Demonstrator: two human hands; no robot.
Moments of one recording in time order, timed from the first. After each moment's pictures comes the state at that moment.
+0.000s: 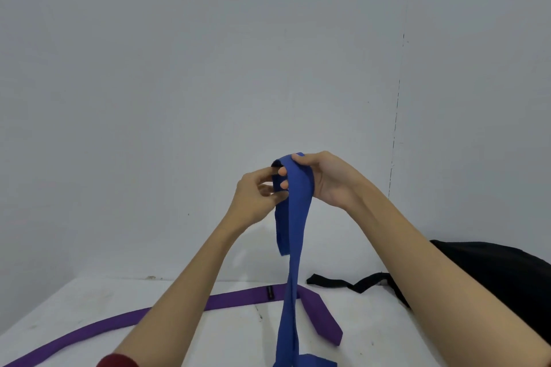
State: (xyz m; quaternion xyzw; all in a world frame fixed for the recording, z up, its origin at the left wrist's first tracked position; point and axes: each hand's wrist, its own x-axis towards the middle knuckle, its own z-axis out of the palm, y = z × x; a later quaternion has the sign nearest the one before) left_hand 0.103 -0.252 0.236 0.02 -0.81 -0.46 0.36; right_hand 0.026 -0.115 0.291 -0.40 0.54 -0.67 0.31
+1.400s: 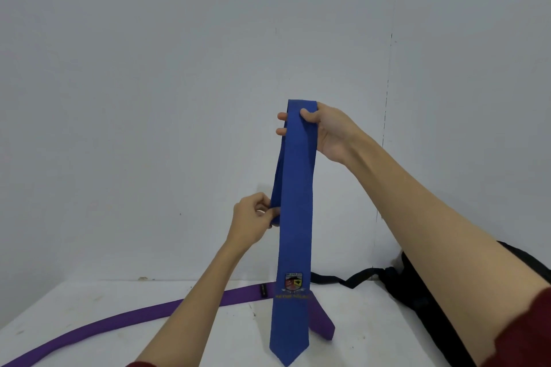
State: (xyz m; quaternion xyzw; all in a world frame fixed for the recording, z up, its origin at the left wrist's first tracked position) left_hand 0.076 -0.255 0.186 0.11 -0.81 -0.43 0.38; right_hand 0.016 -0.110 0.343 -0.40 0.51 -0.73 0.20
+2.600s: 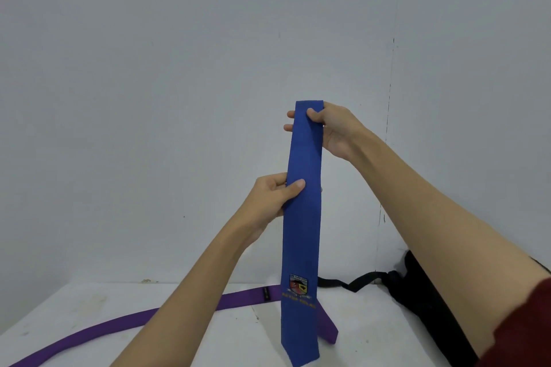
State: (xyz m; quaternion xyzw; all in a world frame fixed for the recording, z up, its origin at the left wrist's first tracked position) left_hand 0.116 -0.211 0.248 -0.02 -0.73 -0.65 0.23; right_hand 0.016 -0.112 0.353 -0.37 0.52 -0.75 0.18
